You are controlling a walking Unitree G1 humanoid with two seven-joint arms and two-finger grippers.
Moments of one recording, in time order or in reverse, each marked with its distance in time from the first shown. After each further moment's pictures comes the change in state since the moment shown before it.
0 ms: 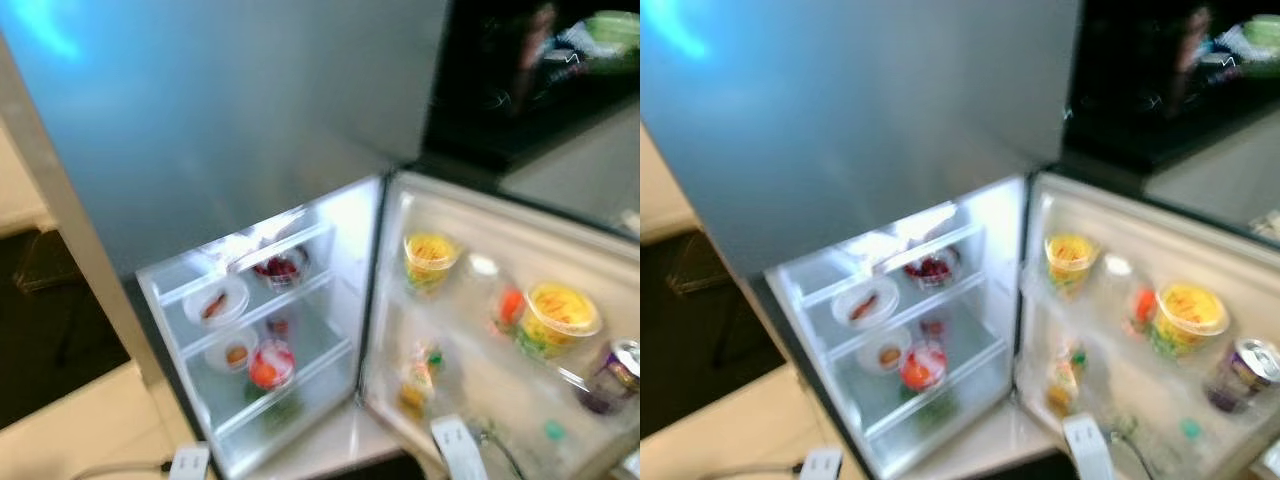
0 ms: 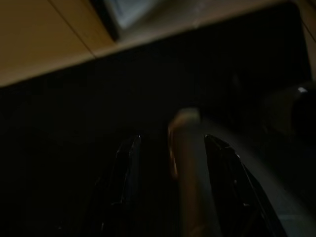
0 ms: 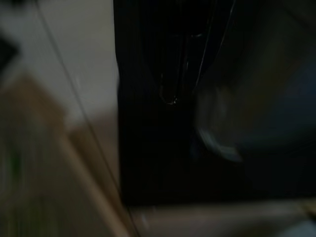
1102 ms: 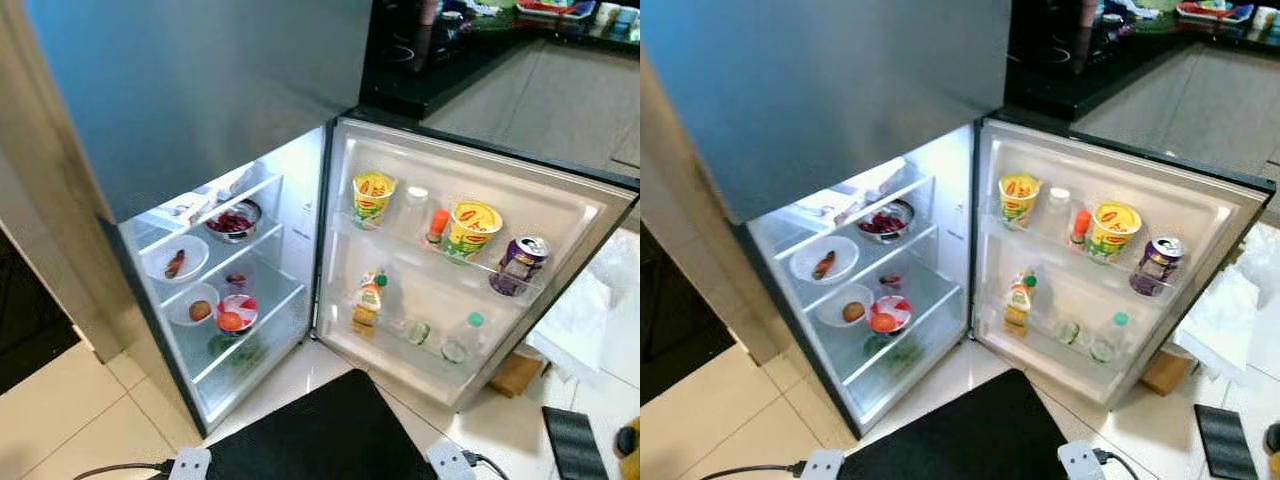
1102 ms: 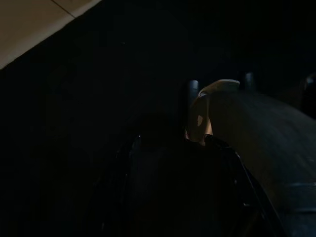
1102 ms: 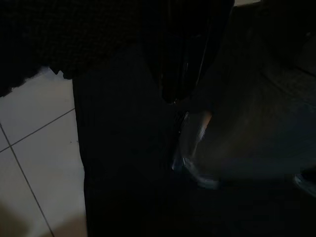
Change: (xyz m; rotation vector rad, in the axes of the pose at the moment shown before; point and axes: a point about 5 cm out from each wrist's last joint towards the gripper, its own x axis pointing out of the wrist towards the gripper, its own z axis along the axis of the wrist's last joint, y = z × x) left arm -0.002 0.007 -0.006 0.083 0.041 -0.024; right arm 0.000 0.011 -0.010 -0.035 0.047 0.057
